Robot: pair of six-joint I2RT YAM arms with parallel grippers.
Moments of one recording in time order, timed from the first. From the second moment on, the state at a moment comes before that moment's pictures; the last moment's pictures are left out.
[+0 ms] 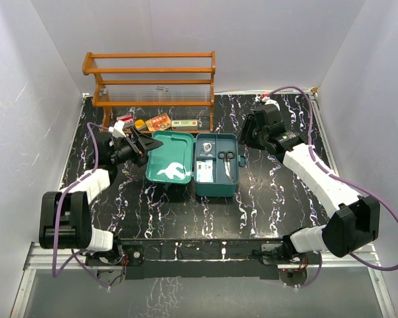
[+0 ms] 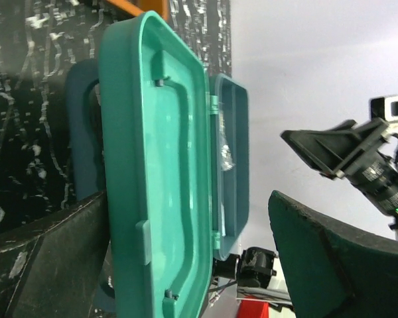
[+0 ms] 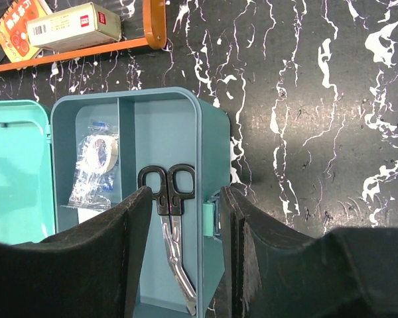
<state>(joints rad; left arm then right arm) -0.01 1.40 0.62 0.37 0.80 -0.98 0.40 1.35 1.21 -0.56 0.11 0.55</state>
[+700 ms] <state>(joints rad) -0.18 1.36 0.91 0.26 0.89 -1.05 0.30 1.33 1.15 -0.55 0.11 0.60</state>
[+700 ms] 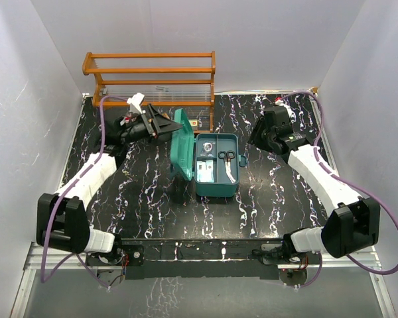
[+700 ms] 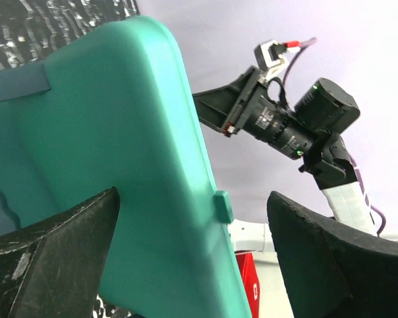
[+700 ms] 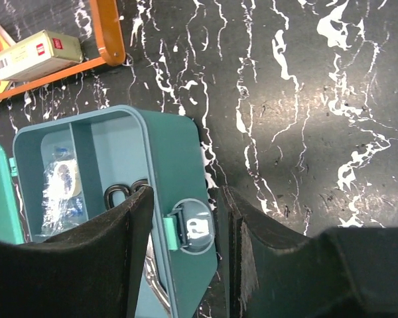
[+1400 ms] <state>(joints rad) -0.40 1.62 1.07 0.29 0.85 -1.08 0.19 1.19 1.13 -0.54 0.07 0.60</state>
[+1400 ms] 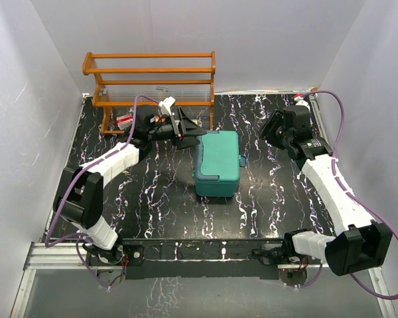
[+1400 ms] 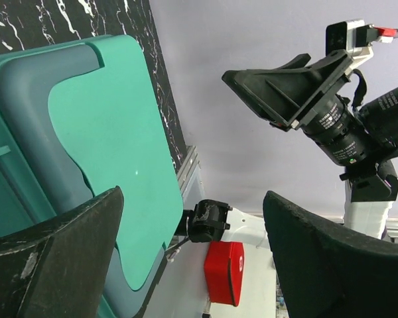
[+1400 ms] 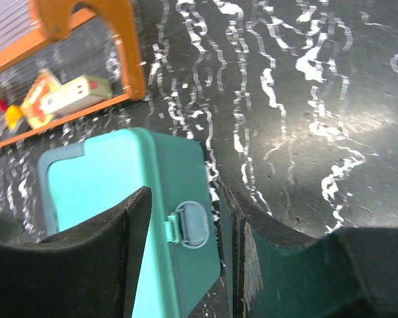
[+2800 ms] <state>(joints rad) -0.33 1.57 1.07 -0.28 0.54 -0.62 0.41 1.38 0.93 -0.15 -0.41 0.71</state>
